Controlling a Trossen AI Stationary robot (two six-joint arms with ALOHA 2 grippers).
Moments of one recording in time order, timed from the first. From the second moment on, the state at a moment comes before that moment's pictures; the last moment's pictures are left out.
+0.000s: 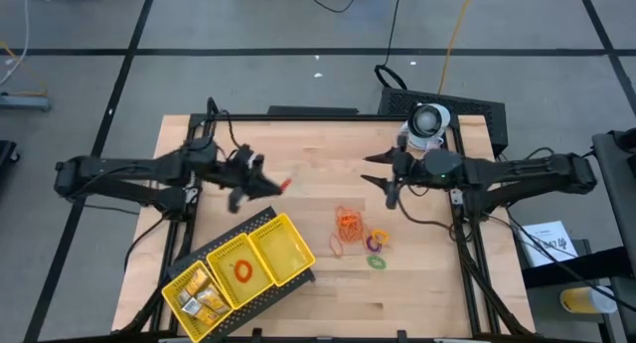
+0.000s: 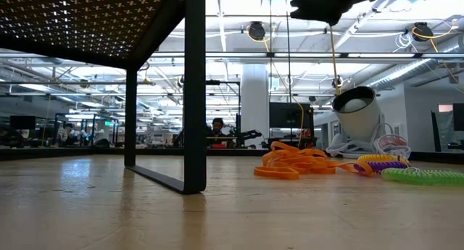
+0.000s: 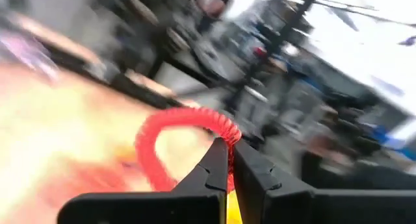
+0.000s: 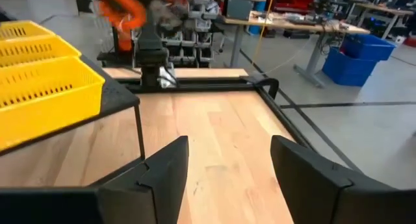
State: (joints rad) left arm 0.09 0.91 0.71 0.15 0.40 -0.54; right arm 0.01 0.95 0.75 0.01 0.23 -0.04
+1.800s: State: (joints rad) left arm -0.56 0.95 0.71 -0.10 0.21 -0.82; right arm 0.01 0.91 0.75 0.01 0.23 -0.04
